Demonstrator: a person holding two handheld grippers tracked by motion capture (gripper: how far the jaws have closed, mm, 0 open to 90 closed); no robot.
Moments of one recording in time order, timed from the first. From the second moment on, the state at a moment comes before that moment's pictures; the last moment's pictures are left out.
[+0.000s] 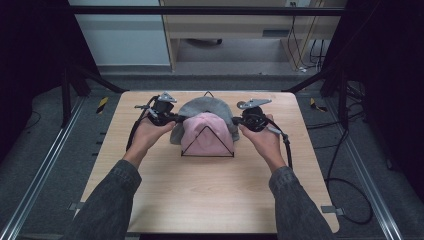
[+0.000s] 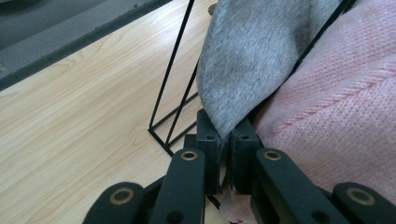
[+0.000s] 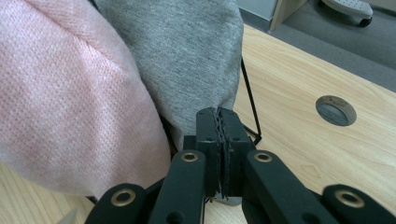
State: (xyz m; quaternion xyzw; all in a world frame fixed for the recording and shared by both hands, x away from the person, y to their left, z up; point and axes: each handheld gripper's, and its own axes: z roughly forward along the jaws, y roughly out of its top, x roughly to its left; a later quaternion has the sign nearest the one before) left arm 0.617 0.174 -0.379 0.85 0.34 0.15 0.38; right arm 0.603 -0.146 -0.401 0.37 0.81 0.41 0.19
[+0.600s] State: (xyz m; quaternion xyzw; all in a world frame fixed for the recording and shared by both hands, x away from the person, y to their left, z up) left arm 0.611 0.177 -0.388 0.84 0.36 0.16 0.38; right arm 0.595 -0.147 -0.398 0.36 0.81 0.41 0.19
